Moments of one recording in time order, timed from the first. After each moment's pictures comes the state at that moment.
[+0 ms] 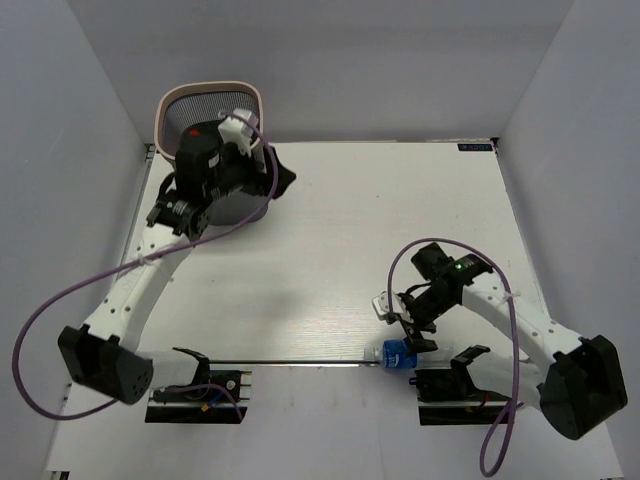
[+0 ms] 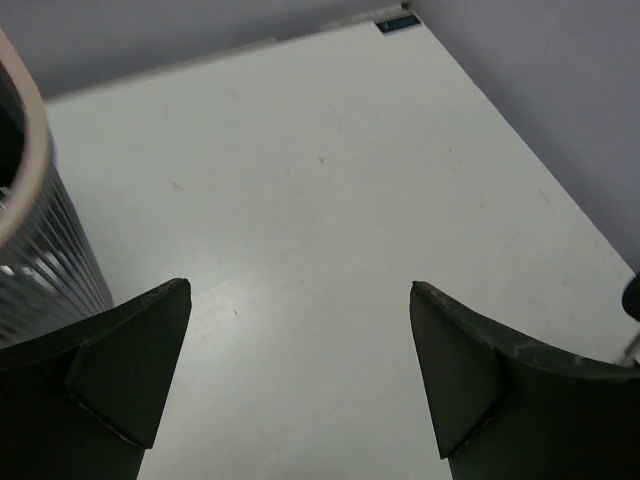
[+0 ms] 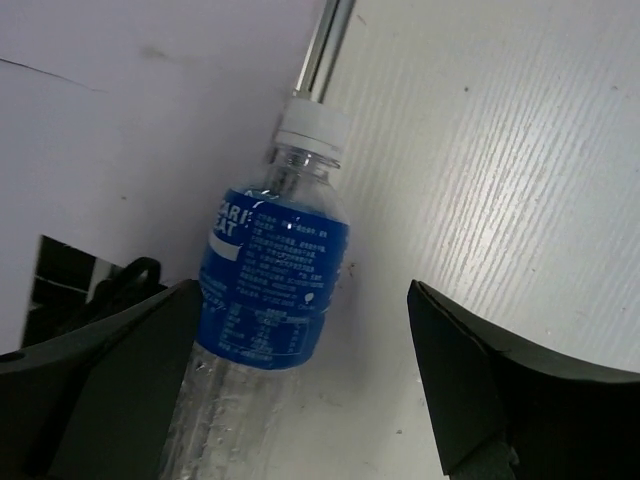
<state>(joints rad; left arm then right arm) -0.35 1.30 1.38 -0.31 0.31 -0.17 0.53 1.10 0.72 -1.16 -0.80 -1.36</state>
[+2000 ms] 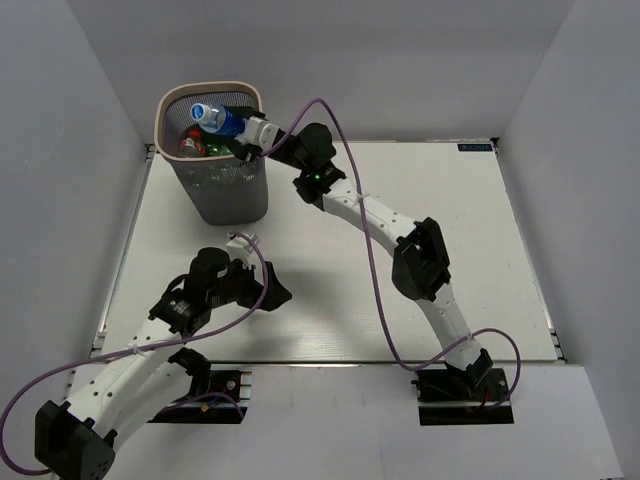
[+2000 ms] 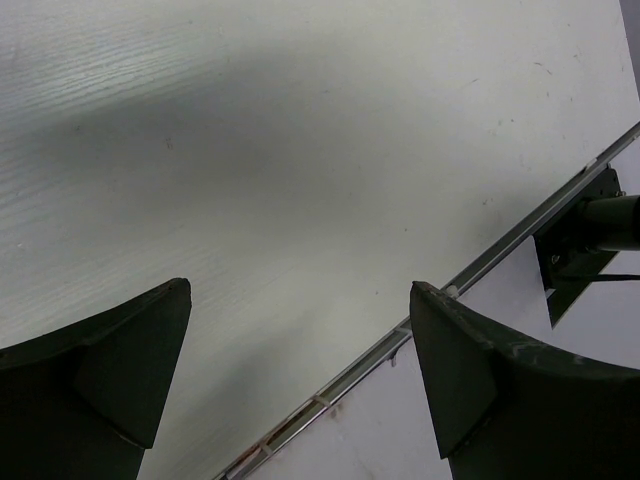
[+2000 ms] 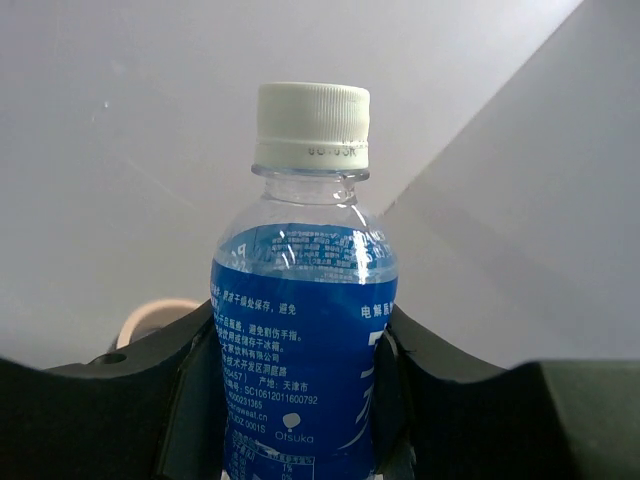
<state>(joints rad) -0.51 0.73 0.51 -0.36 0.32 -0.42 0.83 2.27 2.19 0.71 -0.59 -0.49</state>
